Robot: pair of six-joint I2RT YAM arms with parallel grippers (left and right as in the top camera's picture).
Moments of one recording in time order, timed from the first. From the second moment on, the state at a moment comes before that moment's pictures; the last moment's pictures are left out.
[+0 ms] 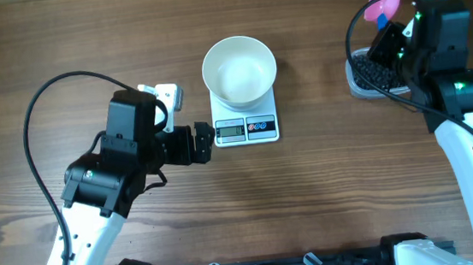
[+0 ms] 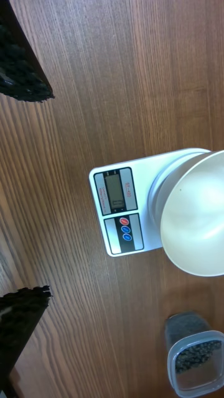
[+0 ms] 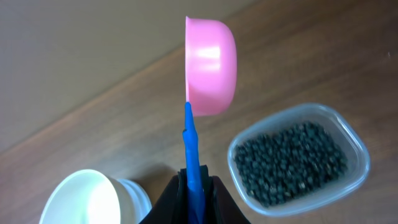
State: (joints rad) left arm -0.33 1.10 1.03 -0.85 0.21 -0.25; right arm 0.03 1.31 1.25 -0.60 0.05 0.51
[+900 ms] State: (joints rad) left arm -0.33 1.10 1.03 -0.85 0.21 -0.25; right arm 0.03 1.31 1.25 -0.54 0.01 0.51
